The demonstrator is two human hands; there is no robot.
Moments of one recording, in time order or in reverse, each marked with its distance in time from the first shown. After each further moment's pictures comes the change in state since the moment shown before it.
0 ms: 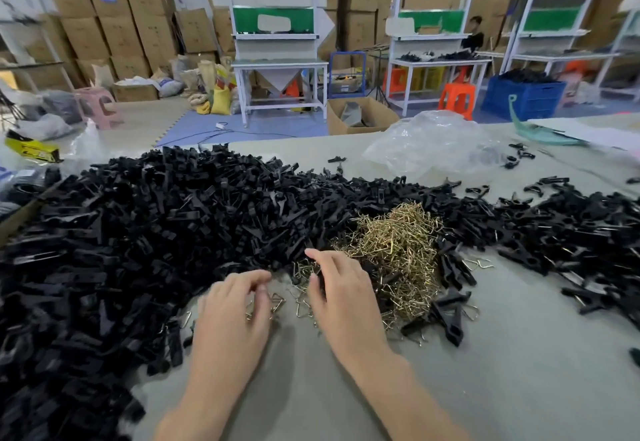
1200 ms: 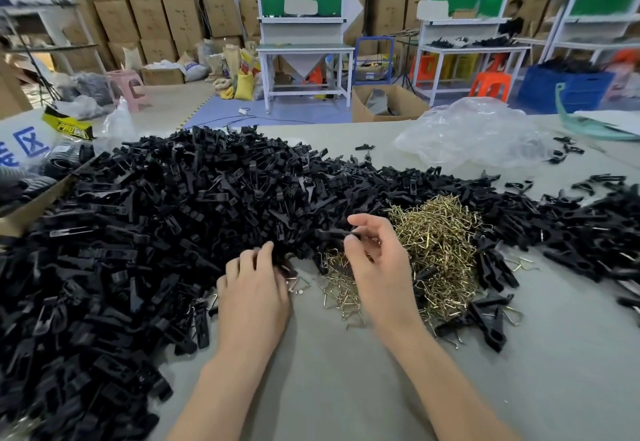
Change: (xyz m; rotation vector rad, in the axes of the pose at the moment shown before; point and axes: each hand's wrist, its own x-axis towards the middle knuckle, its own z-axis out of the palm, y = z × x) left_hand 0.020 -0.023 0.017 0.409 -0.130 -0.169; right_hand 0.024 -0.014 -0.007 0.900 0.098 0.308
